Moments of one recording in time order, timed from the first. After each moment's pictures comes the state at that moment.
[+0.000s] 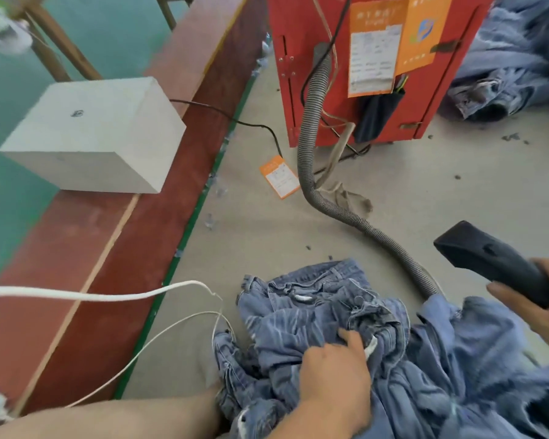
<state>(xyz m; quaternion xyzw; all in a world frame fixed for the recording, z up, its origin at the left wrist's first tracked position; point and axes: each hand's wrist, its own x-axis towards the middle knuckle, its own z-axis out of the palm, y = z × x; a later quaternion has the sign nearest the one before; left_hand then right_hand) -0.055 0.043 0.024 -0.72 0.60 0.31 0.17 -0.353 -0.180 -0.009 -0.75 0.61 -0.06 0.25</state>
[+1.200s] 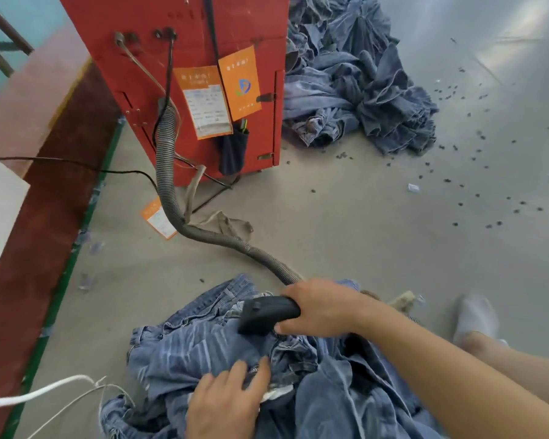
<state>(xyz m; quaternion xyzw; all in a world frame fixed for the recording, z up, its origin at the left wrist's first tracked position) -0.079 0.076 0.026 -0.70 0.71 -0.05 -0.10 -0.222 -0.116 0.090 -0.85 0.37 0.17 0.34</state>
